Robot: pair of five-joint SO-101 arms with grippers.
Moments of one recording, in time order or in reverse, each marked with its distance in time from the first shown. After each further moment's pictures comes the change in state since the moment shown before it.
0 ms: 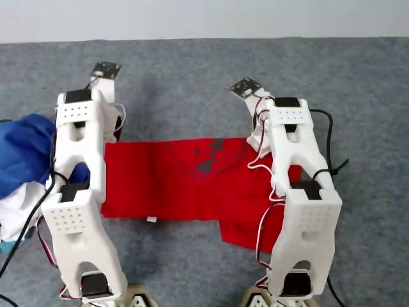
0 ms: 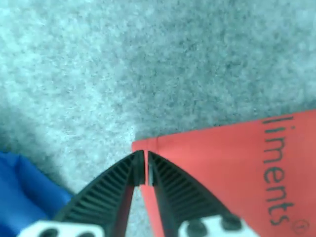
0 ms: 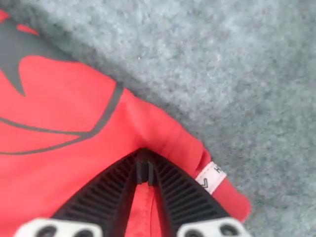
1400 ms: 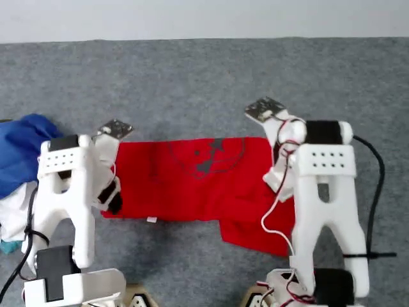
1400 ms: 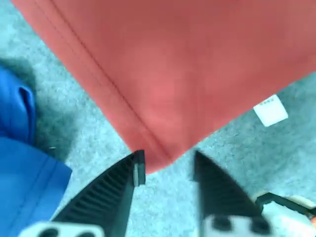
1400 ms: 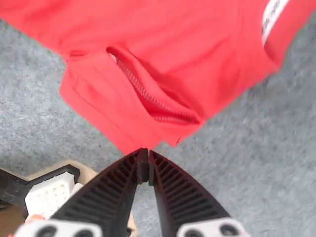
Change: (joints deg) left arm -2.7 -42.1 53.5 6.4 -20.7; right arm 1.8 -53.2 29.9 31.4 -2.1
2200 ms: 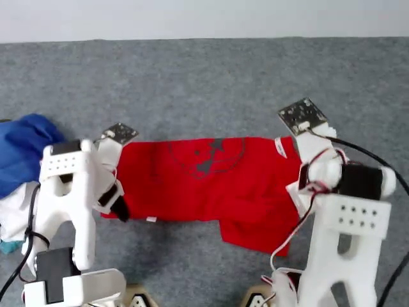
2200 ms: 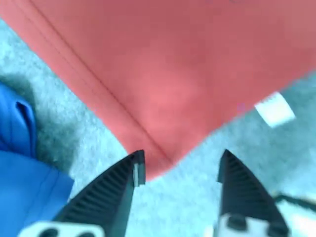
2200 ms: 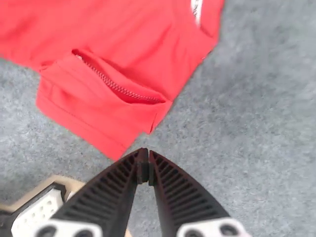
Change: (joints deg) left arm 0.2 -0.8 0.5 -0.4 -4.0; right arm 8.1 -21.8 4.7 0.5 0.0
